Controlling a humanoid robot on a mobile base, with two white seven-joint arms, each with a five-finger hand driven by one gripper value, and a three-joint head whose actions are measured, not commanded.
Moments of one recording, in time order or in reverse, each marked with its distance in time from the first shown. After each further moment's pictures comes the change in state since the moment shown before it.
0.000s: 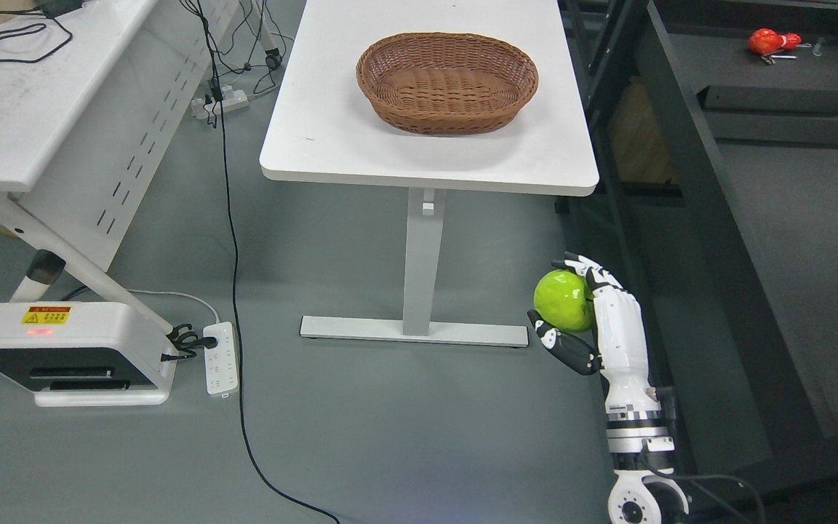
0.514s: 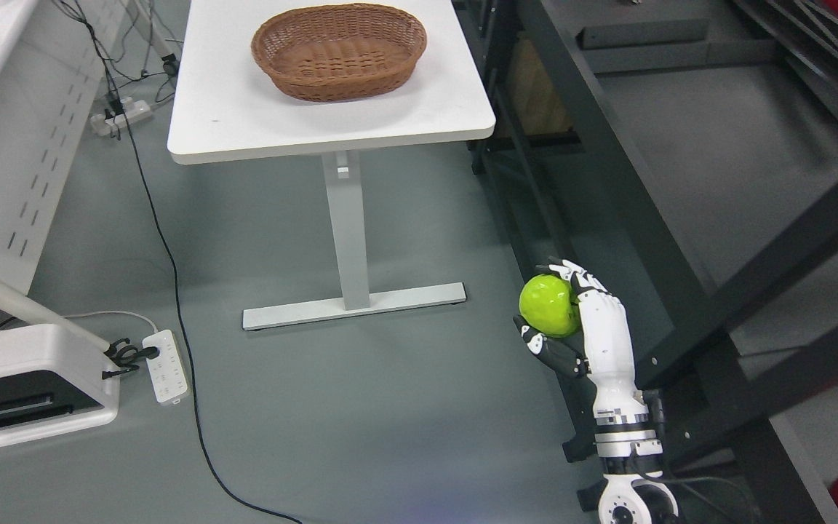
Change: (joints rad) left arm 0.000 0.000 0.001 0.000 0.000 0.000 0.000; right arm 0.003 0.001 0.034 0.001 -0.001 -0.003 0.001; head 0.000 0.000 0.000
